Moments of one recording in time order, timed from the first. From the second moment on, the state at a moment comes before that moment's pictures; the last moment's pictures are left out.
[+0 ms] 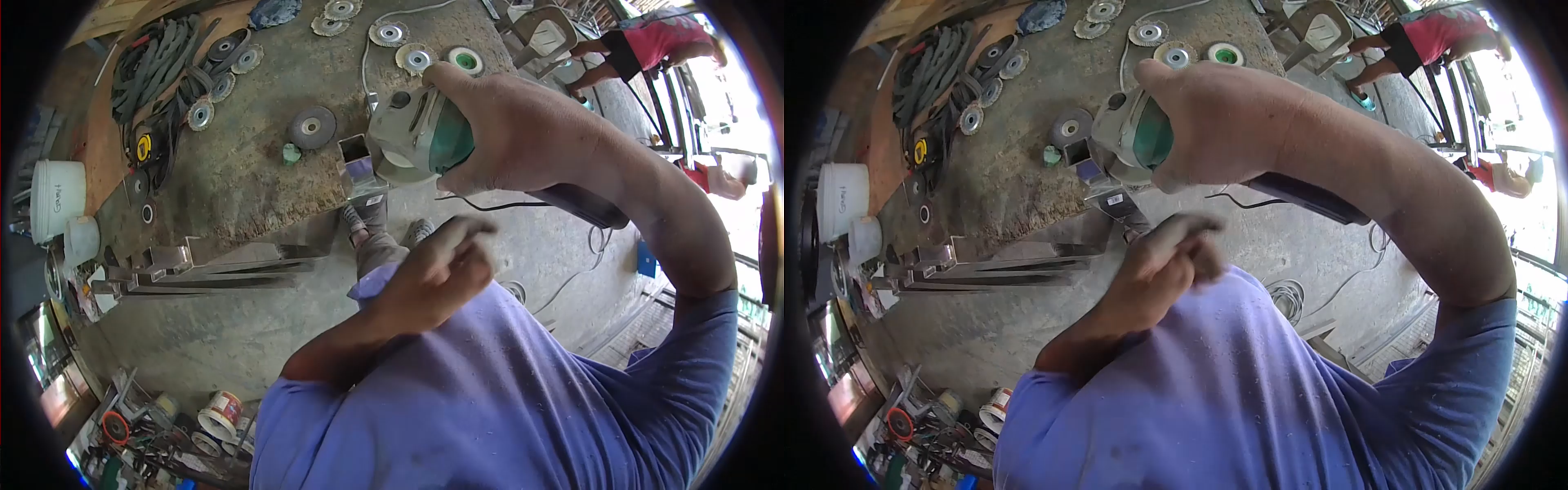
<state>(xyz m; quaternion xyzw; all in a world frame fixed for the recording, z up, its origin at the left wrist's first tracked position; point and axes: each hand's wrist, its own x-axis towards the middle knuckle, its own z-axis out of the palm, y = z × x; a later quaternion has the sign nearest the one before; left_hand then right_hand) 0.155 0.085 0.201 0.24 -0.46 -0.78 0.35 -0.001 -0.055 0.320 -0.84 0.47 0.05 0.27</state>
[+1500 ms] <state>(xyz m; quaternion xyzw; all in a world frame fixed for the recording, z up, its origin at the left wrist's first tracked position) 0.054 0.062 0.212 0.07 -0.09 -0.84 0.53 -0.004 -0.044 0.333 -0.85 0.43 0.09 0.29</state>
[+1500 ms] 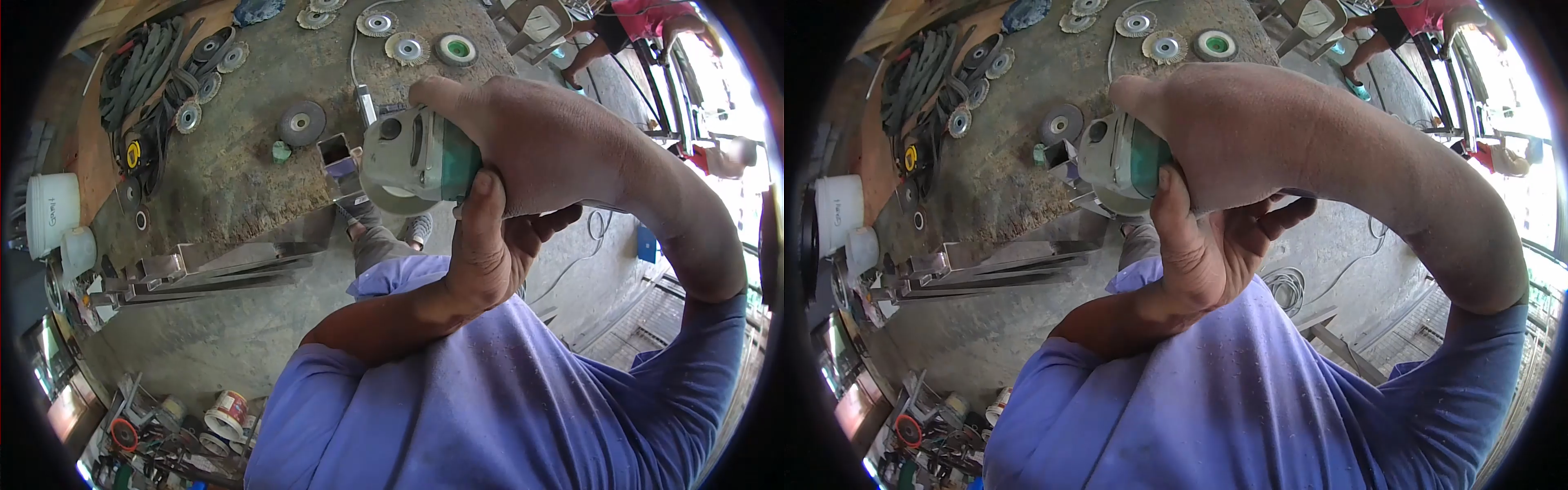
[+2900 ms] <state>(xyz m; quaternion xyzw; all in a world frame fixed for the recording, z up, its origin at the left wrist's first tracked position) 0.056 0.047 0.218 0.14 -0.09 -0.83 0.54 -0.001 -0.063 0.330 -0.88 0.40 0.13 0.23</state>
